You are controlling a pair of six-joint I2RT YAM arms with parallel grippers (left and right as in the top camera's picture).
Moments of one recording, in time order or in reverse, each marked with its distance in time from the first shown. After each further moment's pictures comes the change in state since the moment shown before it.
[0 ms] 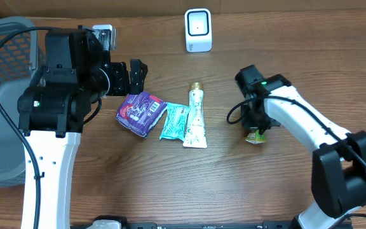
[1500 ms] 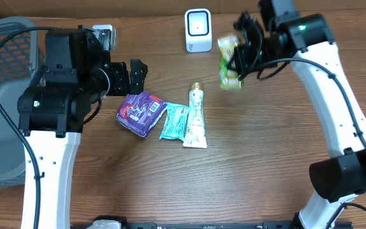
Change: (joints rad) left arm 0.000 0.000 0.000 0.000 0.000 0.000; right arm -0.119 0.096 0.787 -0.238 -0.634 -0.422
